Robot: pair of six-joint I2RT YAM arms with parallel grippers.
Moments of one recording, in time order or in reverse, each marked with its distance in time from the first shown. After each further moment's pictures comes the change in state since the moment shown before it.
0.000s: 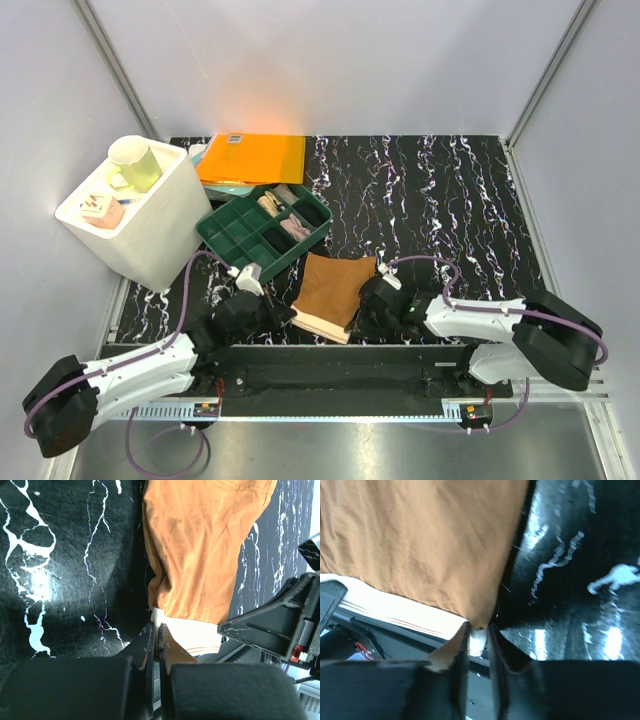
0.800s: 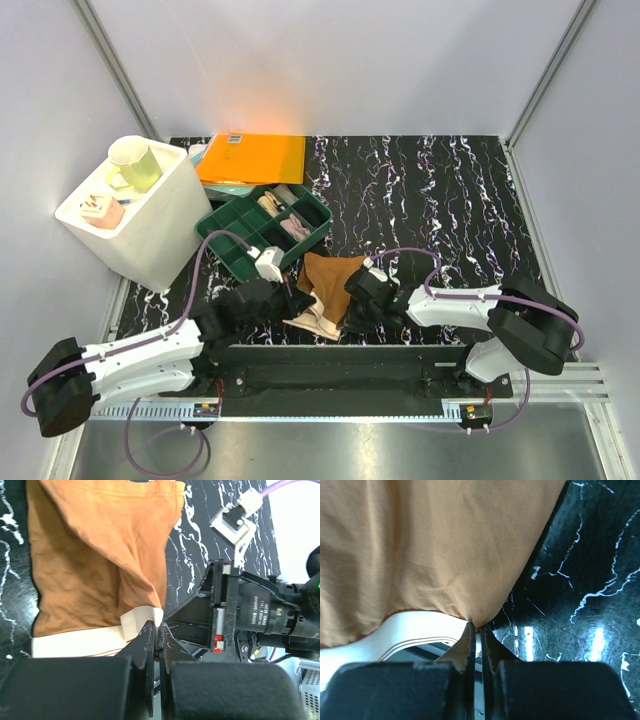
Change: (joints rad) left arm -0.101 0.095 0.219 -0.015 -0.013 0.130; right arm 0.000 0.156 0.129 -0.026 -0.014 -0.064
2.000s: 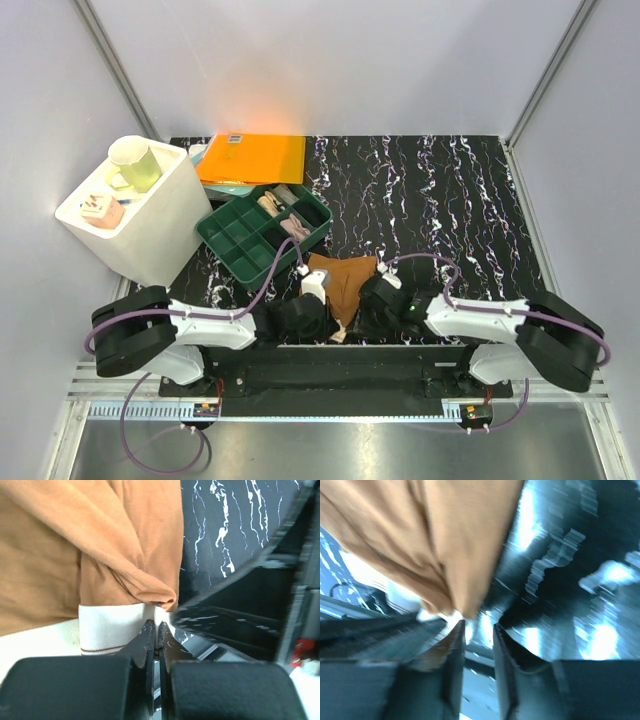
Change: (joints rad) left arm -0.221 0.536 0.119 0.161 -0.057 -0.011; right arm -0.001 -0.117 -0.081 -0.005 0.011 0.020
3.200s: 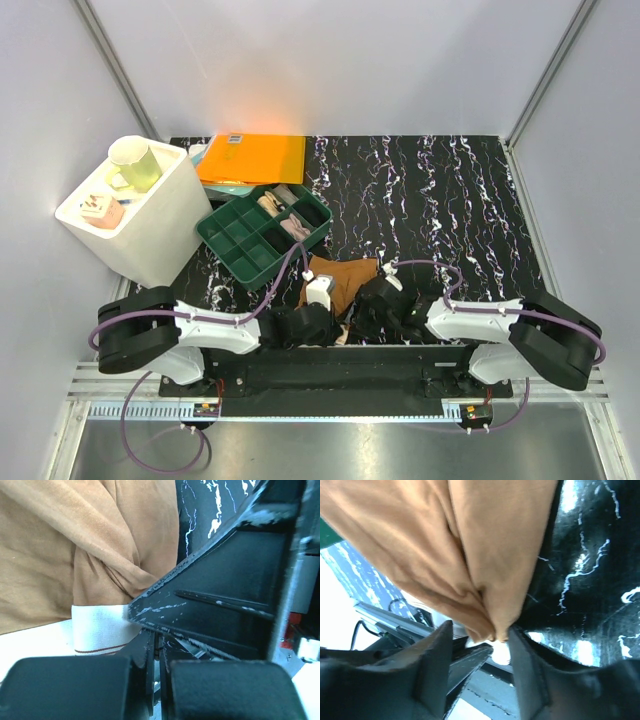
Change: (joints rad) left arm -0.089 0.026 0.021 -0.008 -0.087 -0.026; right arm -0.004 -0.026 -0.085 0.194 0.011 0.195
